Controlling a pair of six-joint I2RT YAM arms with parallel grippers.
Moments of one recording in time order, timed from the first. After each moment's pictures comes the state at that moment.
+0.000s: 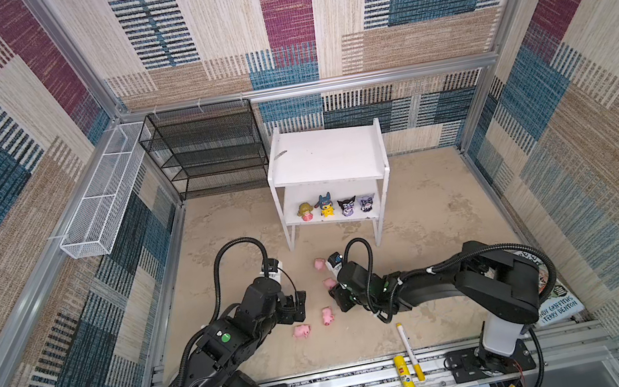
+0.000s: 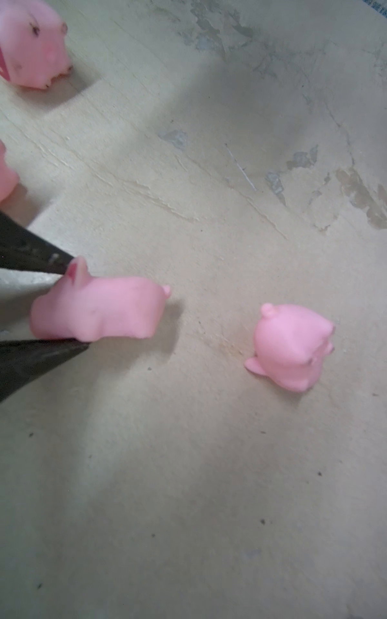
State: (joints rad) left arm -0.72 0.74 0.62 -0.65 -0.21 -0.42; right arm 0.99 1.76 0.77 0.20 0.12 0.48
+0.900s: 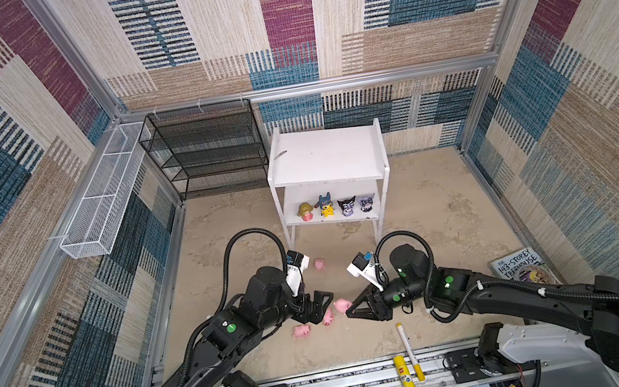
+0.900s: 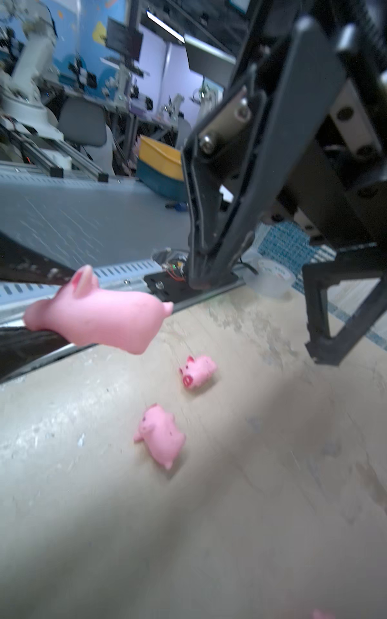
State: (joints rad) left arm -0.76 0.81 0.69 -0.52 0.19 -0.33; right arm 0.88 1.11 0.56 0.05 -0.72 0.55
